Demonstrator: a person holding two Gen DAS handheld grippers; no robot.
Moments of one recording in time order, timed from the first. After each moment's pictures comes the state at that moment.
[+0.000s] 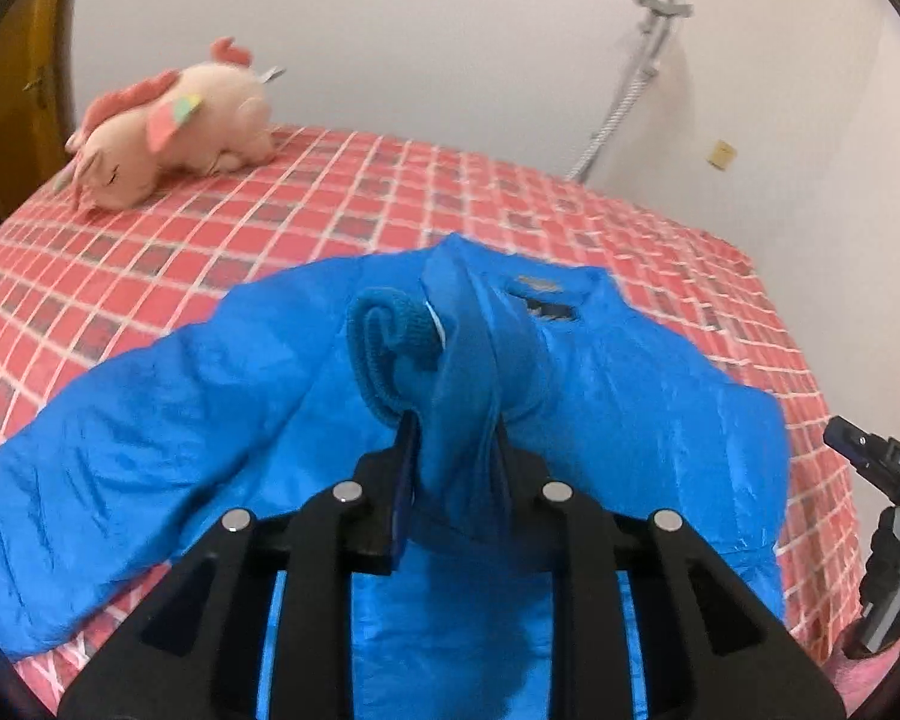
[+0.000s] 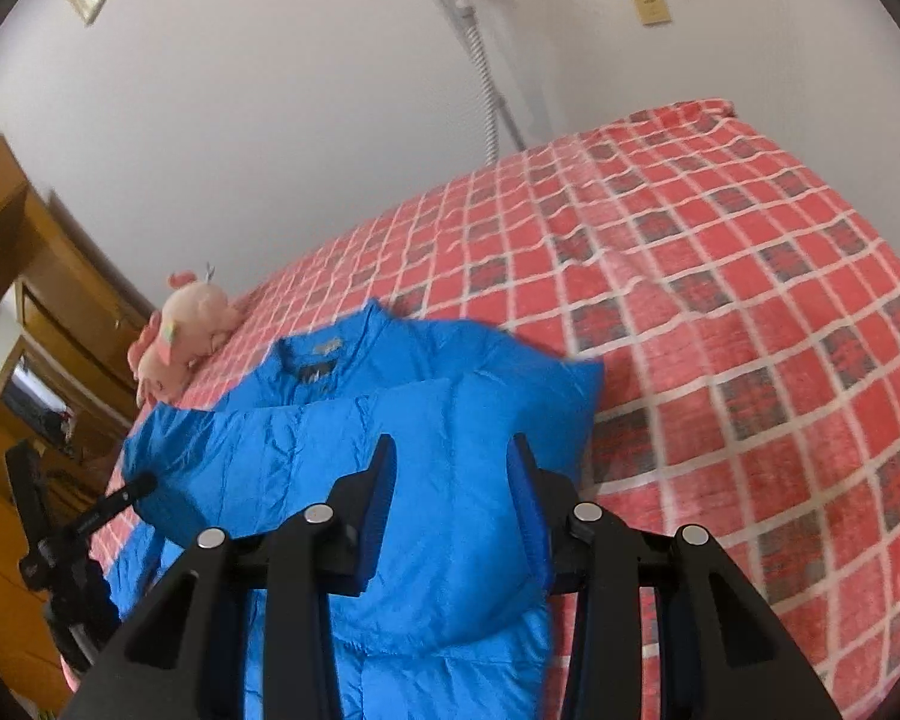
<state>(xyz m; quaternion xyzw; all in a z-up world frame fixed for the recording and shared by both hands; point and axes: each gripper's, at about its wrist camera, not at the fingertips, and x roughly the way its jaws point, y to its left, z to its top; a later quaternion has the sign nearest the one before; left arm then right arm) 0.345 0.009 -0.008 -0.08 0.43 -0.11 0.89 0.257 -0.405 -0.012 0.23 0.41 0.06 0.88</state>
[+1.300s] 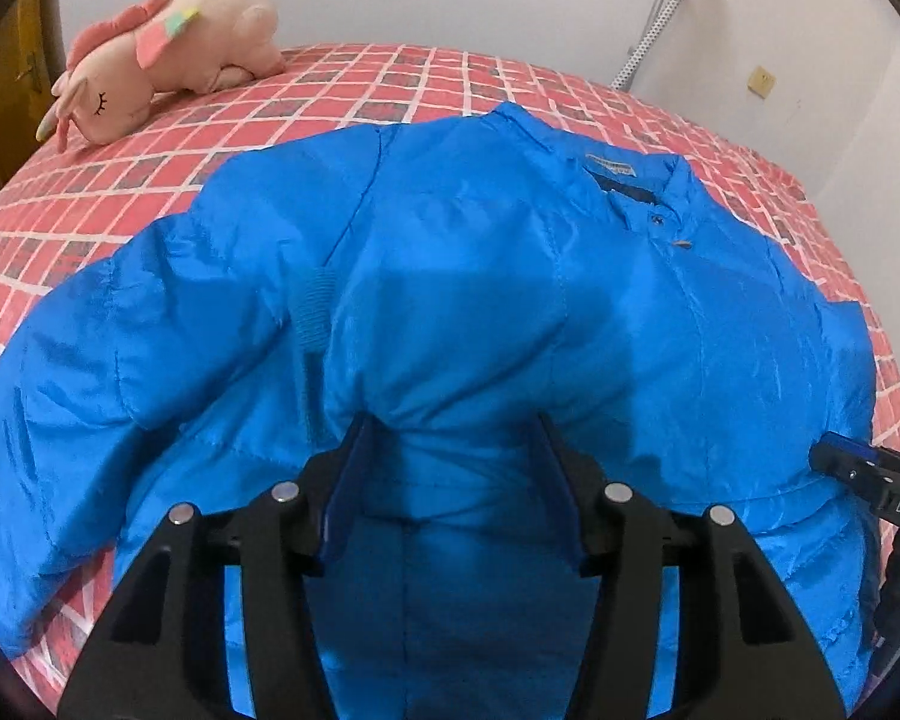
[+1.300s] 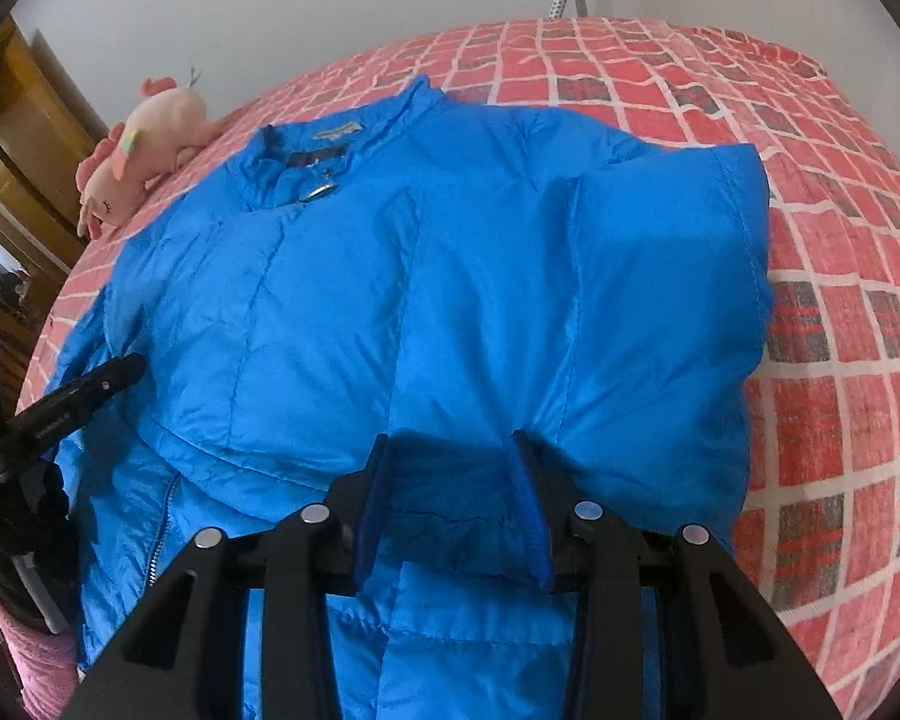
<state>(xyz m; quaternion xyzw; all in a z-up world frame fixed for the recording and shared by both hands) 0.352 0.010 -0.088 -0.03 0.48 -0.08 0.87 0.280 -0.302 -0.093 0.12 0.53 0.06 0.84</state>
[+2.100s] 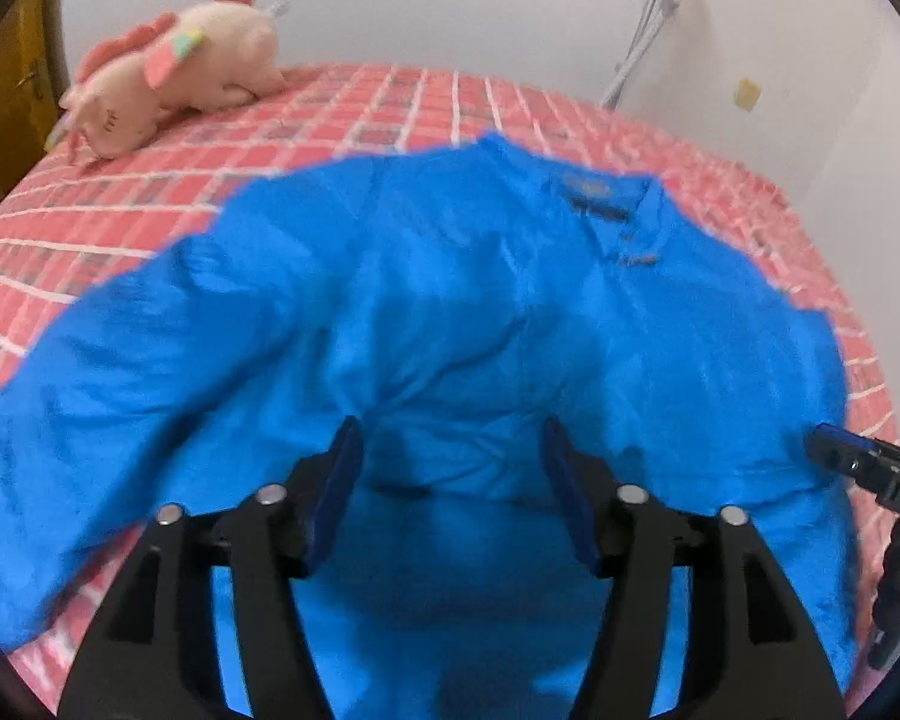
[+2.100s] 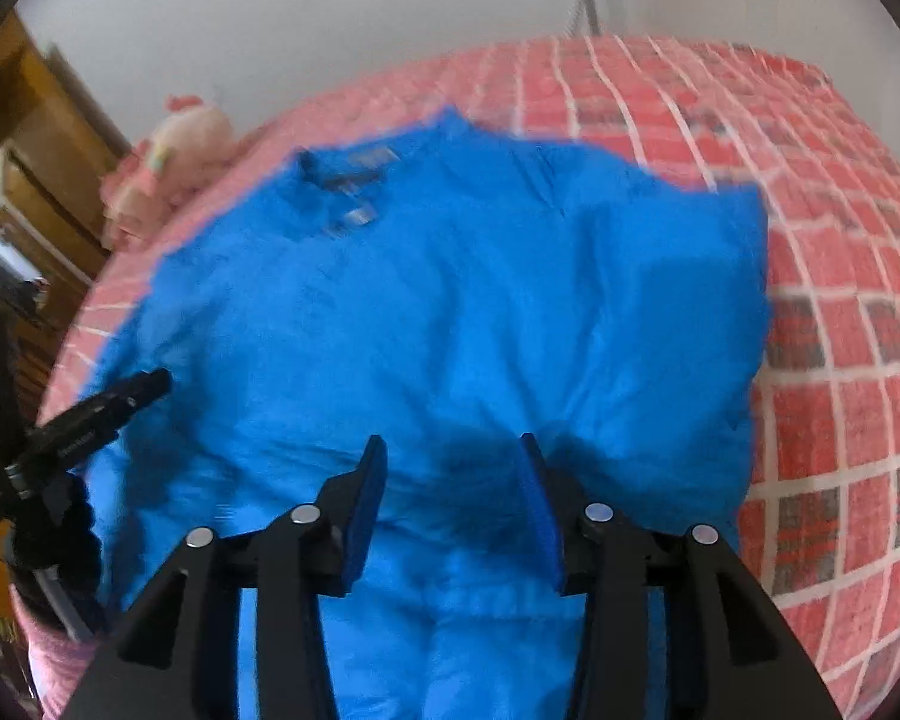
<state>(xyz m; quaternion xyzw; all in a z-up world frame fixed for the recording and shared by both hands) 0.331 0.021 -0.054 -0.04 0.46 -0.09 0.88 0.261 -0.296 -0.047 0.12 0.49 0.09 0.86</state>
